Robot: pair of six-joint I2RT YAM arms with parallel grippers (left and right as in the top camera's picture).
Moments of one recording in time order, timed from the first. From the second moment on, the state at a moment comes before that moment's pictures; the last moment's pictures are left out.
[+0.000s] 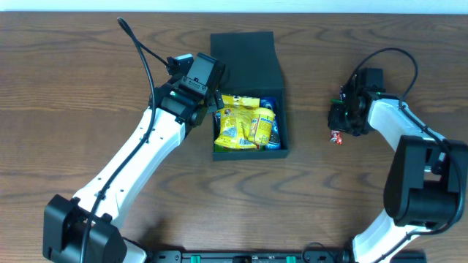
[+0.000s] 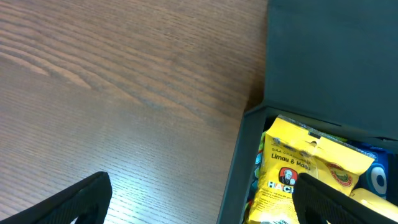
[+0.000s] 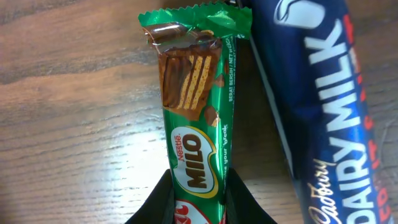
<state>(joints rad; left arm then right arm) -0.49 1.62 1.37 -0.84 -0.35 -0.70 -0.08 1.89 1.13 -0.57 -0.10 0.14</state>
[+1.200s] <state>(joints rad) -0.49 1.66 1.37 -0.84 -0.35 -0.70 0.33 1.75 1.34 -0.85 -0.16 0.28</state>
